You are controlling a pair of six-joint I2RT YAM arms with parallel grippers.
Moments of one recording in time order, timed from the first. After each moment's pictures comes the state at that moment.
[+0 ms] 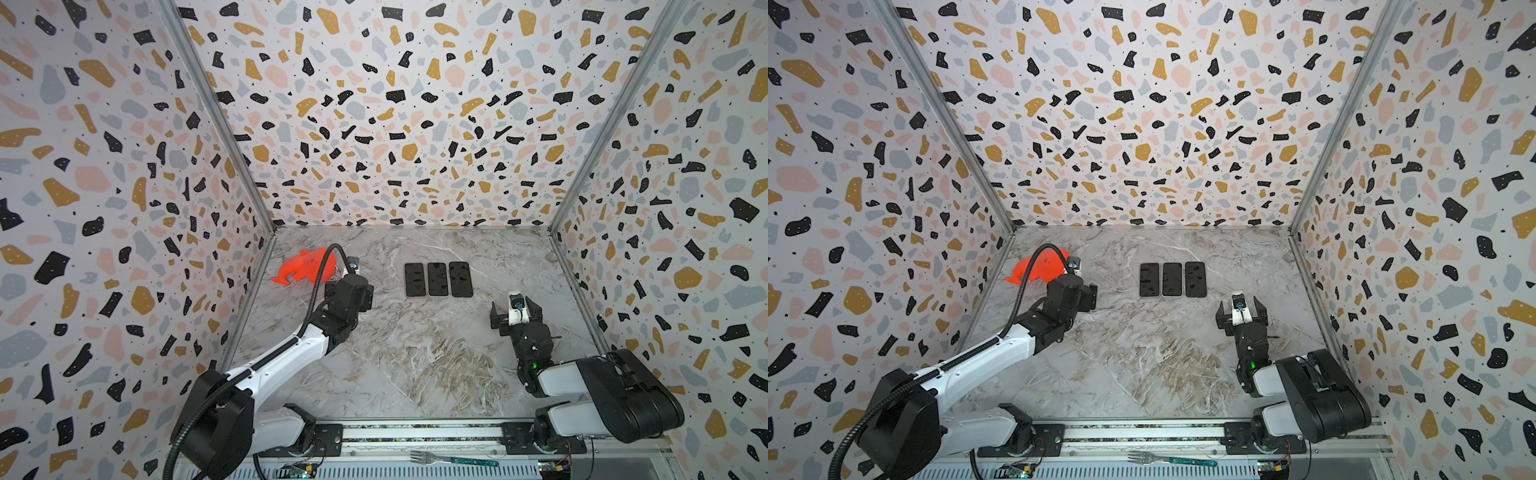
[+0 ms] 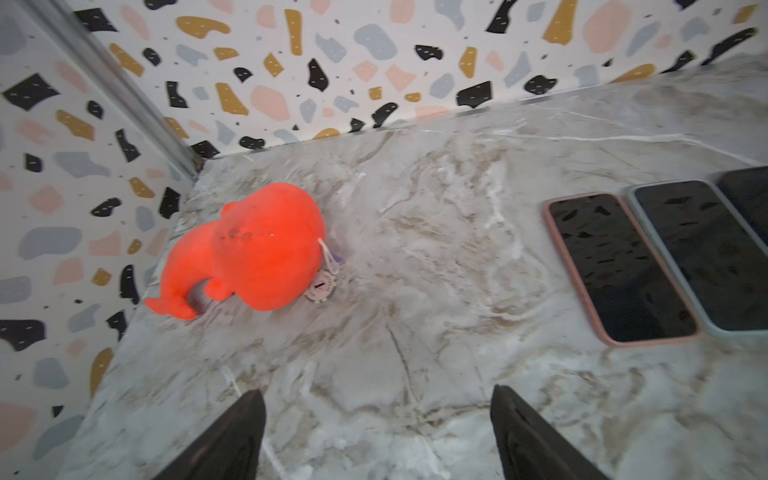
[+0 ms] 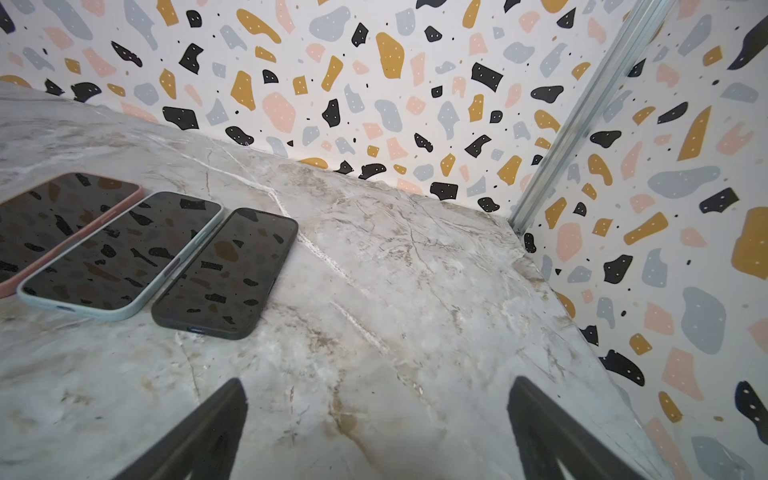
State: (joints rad) left arm -0.48 1.25 0.72 -0.05 -0.53 -0.12; right arm 0.25 1.42 0.10 1.20 0.24 -0.22
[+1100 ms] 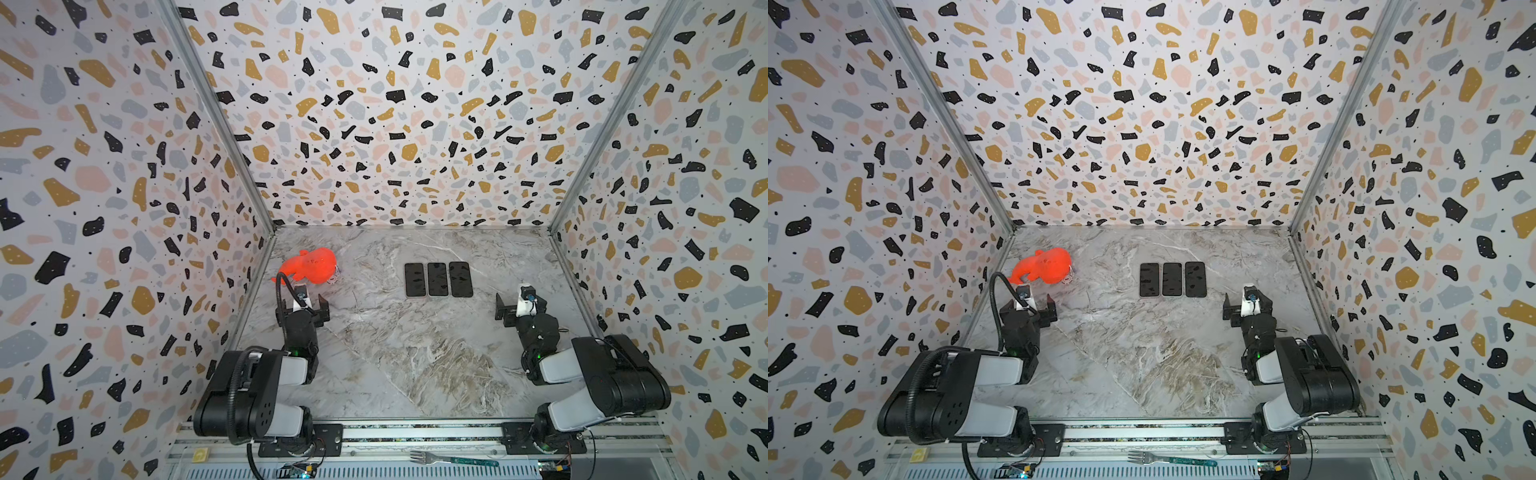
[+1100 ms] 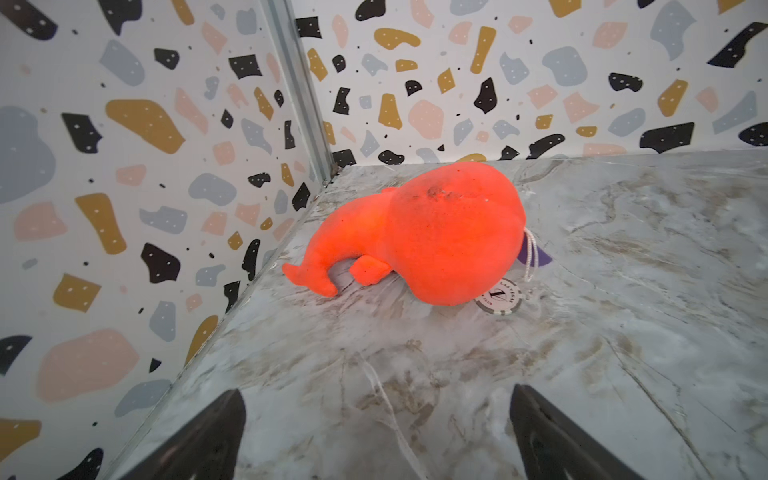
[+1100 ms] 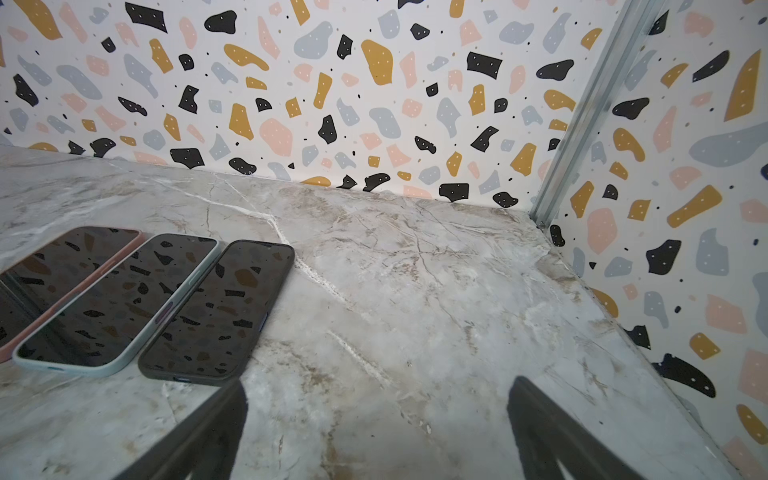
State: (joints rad) left arm -0.04 1.45 0.18 1.06 -0.34 0.07; right arm 0.10 1.52 0.16 1.24 0.04 -0.11
